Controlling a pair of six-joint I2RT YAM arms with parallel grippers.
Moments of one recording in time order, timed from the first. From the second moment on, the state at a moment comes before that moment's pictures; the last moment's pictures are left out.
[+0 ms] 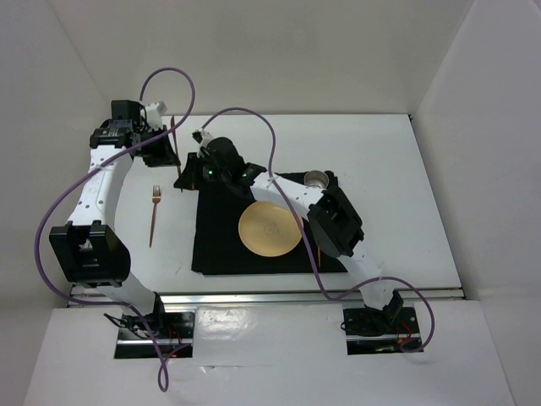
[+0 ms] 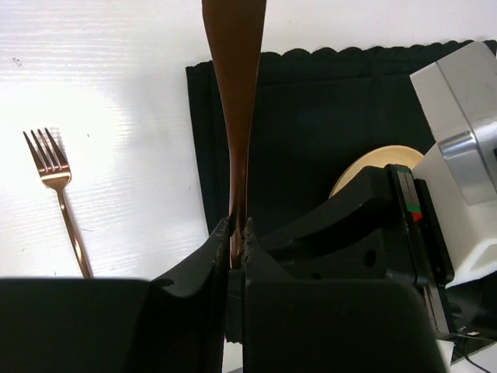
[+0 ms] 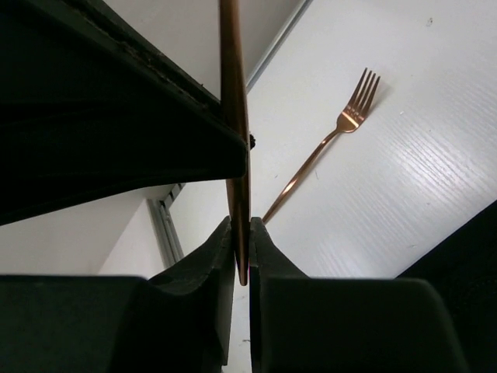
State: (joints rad) left arm 0.08 1.61 1.60 -0.88 0.36 -0.11; right arm 0.88 2.30 1.95 0.06 -0.36 0.69
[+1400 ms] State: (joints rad) left arm 0.28 1.55 1.67 -0.92 0.52 -0.05; right arm 0.08 0.96 0.57 -0.74 -1.18 0.56
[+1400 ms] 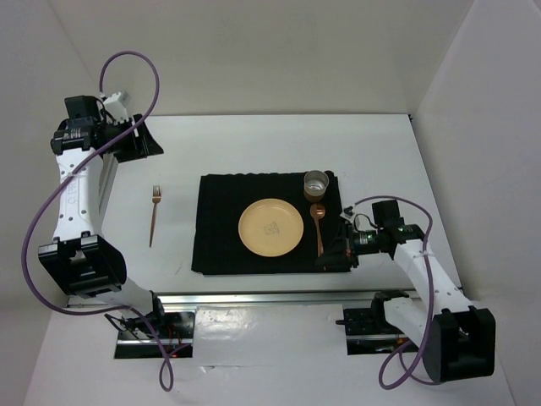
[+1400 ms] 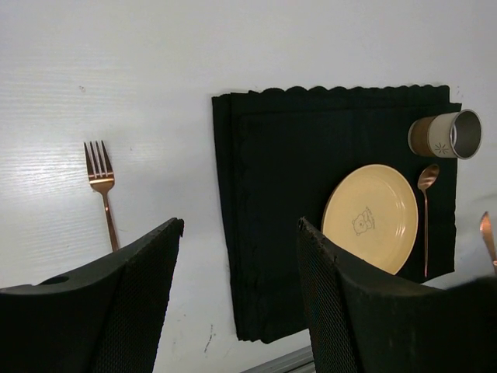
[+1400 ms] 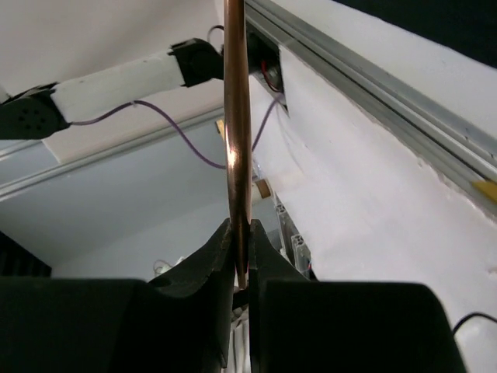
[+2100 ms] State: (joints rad) left arm 0.29 1.56 1.67 -0.93 0.57 -0.05; right arm -0.05 1.33 0.63 -0.66 -0.89 0.51
